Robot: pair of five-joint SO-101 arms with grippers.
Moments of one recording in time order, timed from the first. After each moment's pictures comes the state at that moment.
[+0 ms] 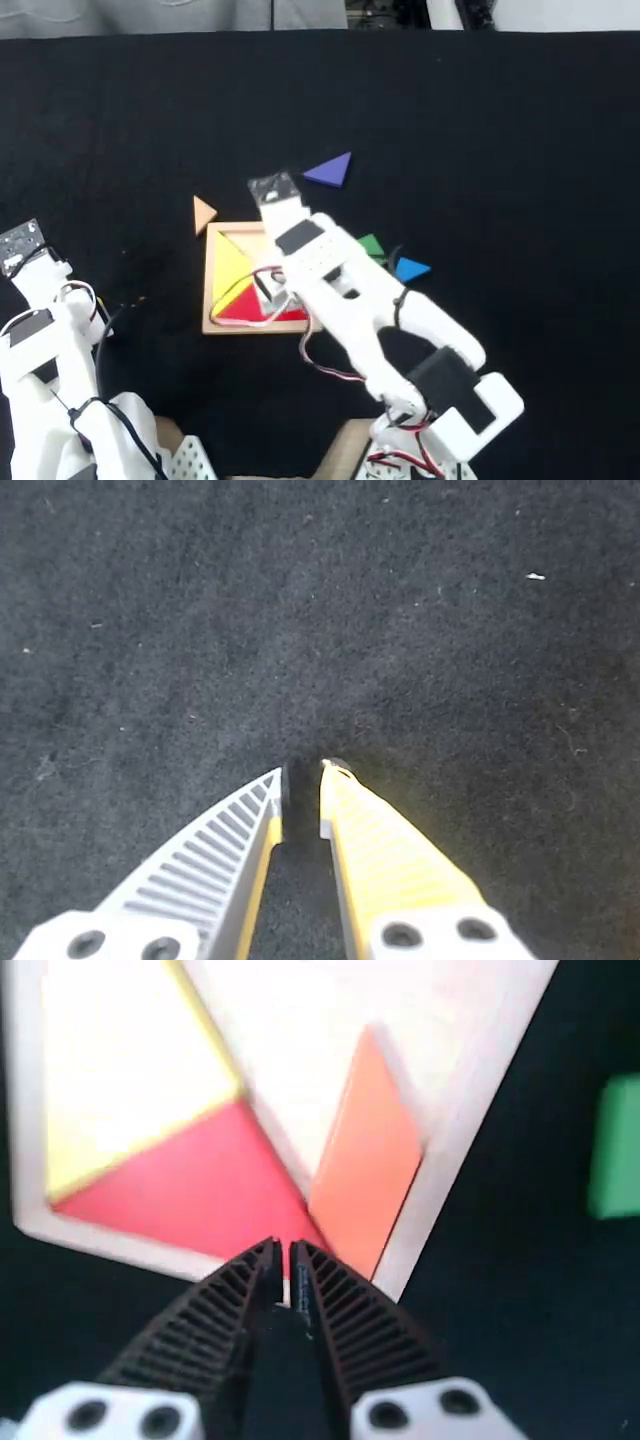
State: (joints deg) left arm -39.1 -39.1 72.7 42.5 -4.6; right arm -35.6 -1.5 29.7 65.4 -19.8
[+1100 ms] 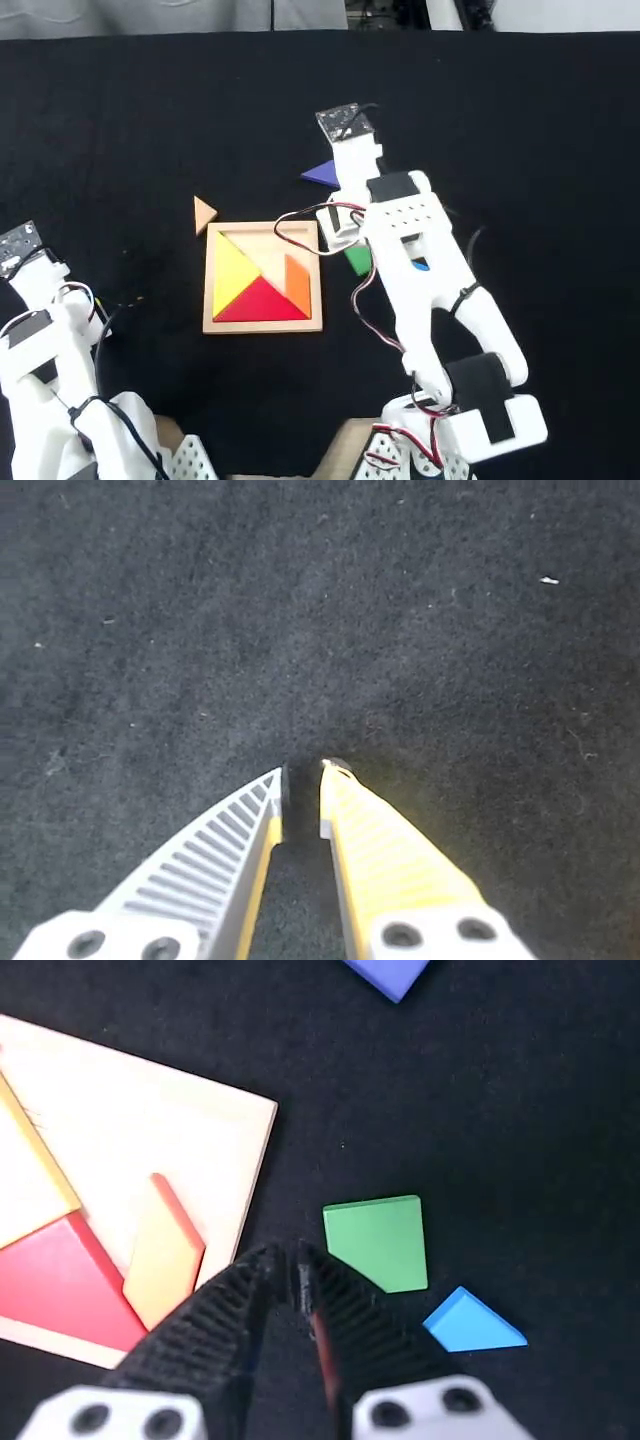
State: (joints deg) left arm -40.1 -39.1 72.7 42.5 -4.6; right arm -14.8 -6.5 25.7 63.5 3.7
